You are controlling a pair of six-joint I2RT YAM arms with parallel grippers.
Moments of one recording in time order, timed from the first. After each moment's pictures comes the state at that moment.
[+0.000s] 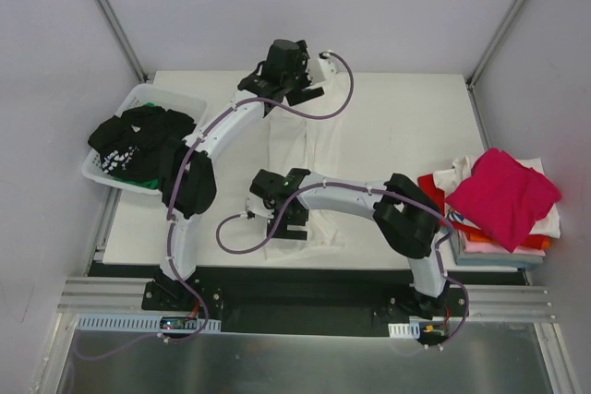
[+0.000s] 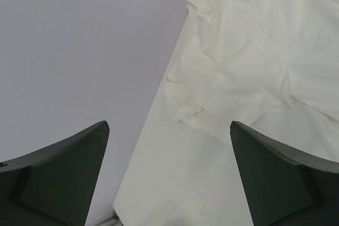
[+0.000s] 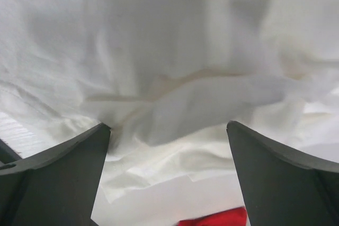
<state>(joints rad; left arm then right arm) -0.53 2.14 2.05 -0.37 -0.01 0.89 1.11 2.01 1.49 -0.89 0.12 -0.47</state>
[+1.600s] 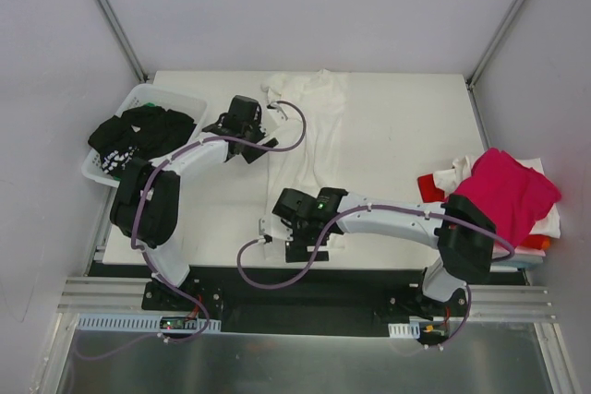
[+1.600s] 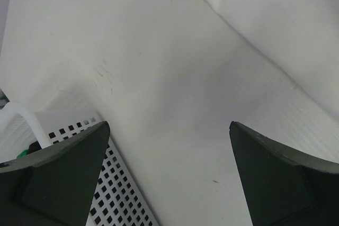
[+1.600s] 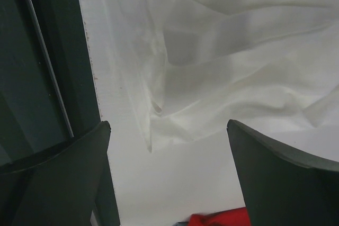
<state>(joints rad) -0.42 1.73 1.18 -0.26 -0.11 0.66 1.21 1.64 1.19 -0.86 0.06 -0.49</state>
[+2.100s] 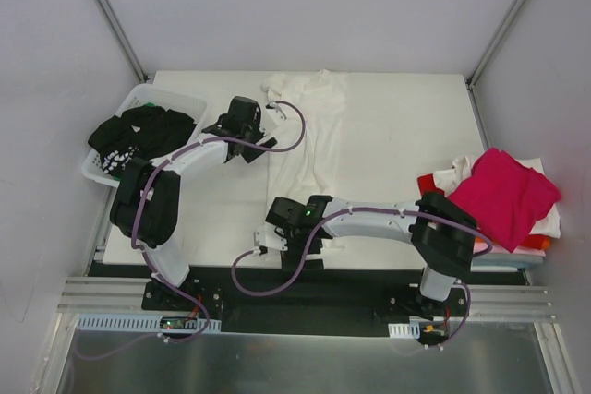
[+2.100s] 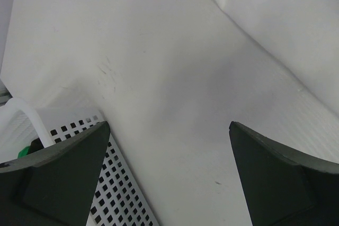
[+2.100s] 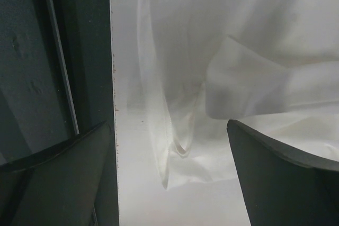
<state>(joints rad) -0.40 1.73 1.17 -0.23 -0.14 0.66 1.23 1.75 1.17 -0.78 -0.03 -0.52</state>
